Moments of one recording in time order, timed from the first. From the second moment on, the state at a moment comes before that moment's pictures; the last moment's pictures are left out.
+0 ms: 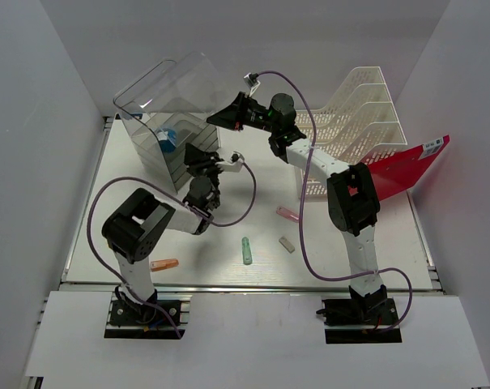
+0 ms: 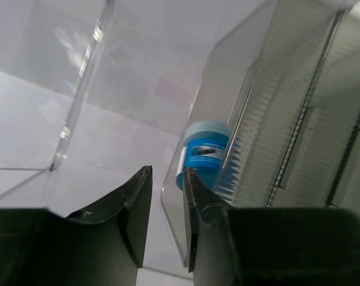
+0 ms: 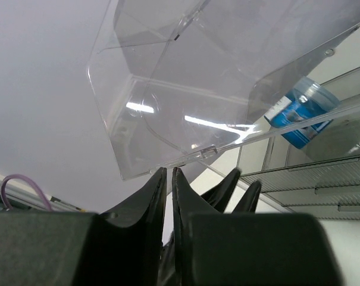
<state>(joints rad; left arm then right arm) -0.59 1.87 0.76 1.38 -0.73 1.41 0.55 2.17 1.81 0.64 -0.79 1.09</state>
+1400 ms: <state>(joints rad) -0.80 0.90 0.59 -0.12 -0.57 -0.09 0.55 1.84 1.59 -0.19 -0.50 0.07</state>
